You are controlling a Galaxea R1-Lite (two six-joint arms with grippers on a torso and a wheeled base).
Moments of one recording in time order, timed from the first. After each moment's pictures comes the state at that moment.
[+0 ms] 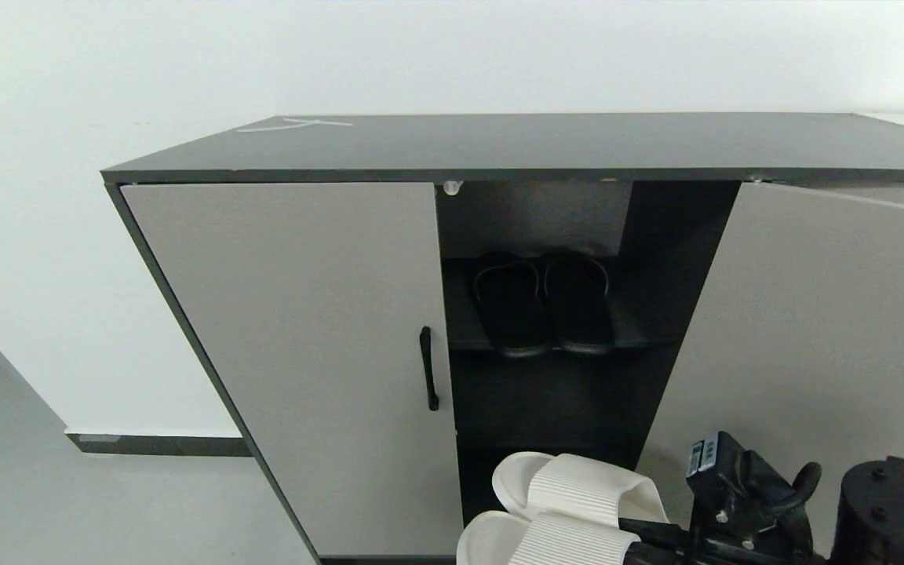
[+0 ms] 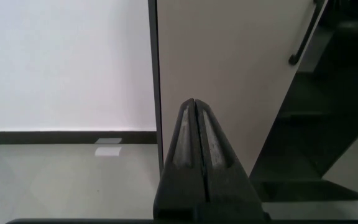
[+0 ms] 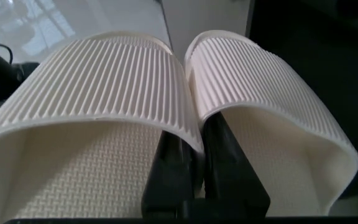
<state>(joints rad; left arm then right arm) 0.00 0.00 0.00 0.01 -0.01 -0.01 0.88 1.64 -0.17 -1.22 0.15 0.09</state>
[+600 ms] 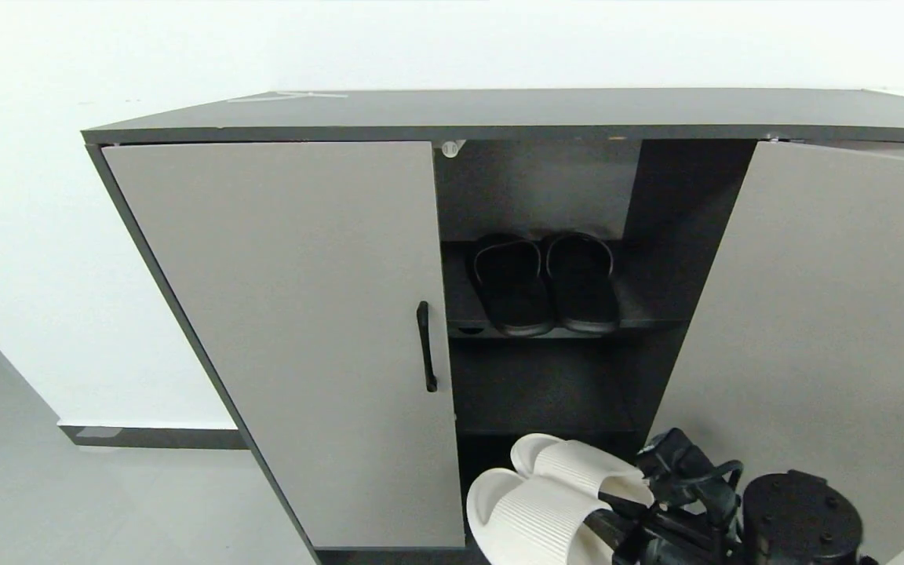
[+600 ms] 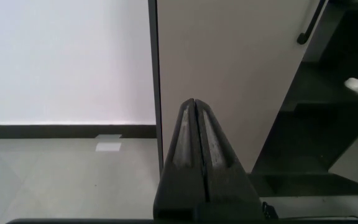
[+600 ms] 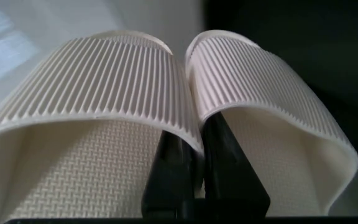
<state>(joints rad) 0.00 0.00 0.00 0.01 -0.01 -0.02 0.86 1.96 -0.17 -1.52 -0.12 0.16</state>
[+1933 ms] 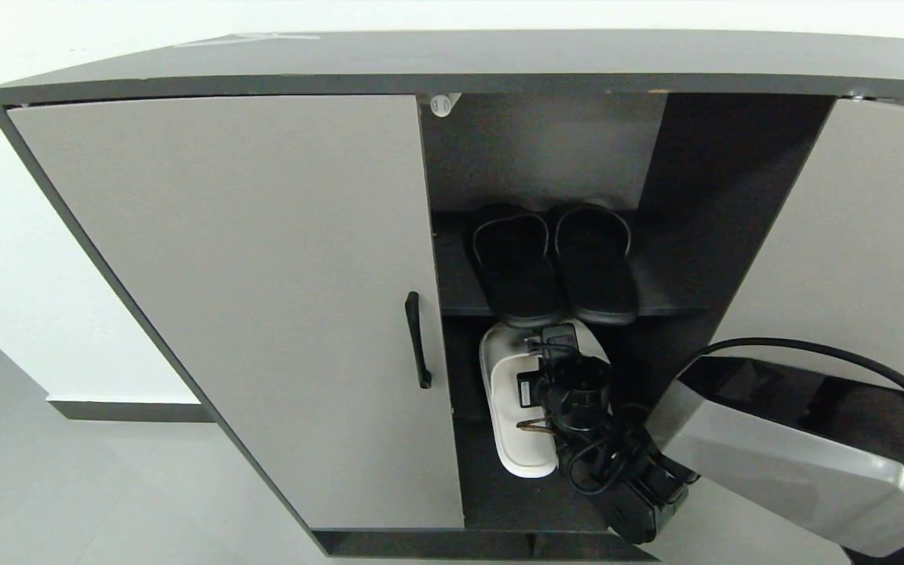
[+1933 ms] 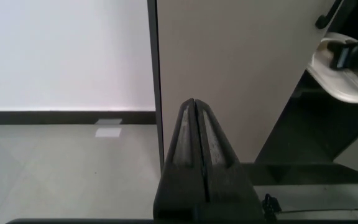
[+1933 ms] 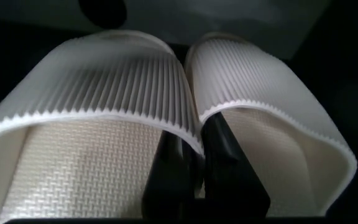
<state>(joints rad) 0.00 0.00 0.00 0.01 -0.01 -0.01 0.71 2.45 -1.12 -1.31 -0.64 -0.05</state>
